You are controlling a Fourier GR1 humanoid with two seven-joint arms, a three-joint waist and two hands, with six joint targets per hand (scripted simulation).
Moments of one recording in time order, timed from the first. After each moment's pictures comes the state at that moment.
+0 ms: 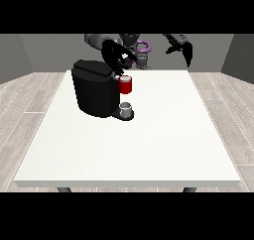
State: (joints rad) left arm -0.35 0.09 0.10 -1.41 -0.09 -0.29 -0.11; right arm -0.90 -0.34 -0.10 -1.10 0.23 -0.05 0.38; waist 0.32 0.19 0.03
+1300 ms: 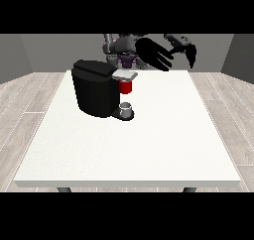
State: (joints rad) left arm -0.57 0.03 -0.03 -1.41 -0.11 -0.36 -0.09; right arm -0.97 -0.42 -0.26 -1.34 0.21 0.03 0.53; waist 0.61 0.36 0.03
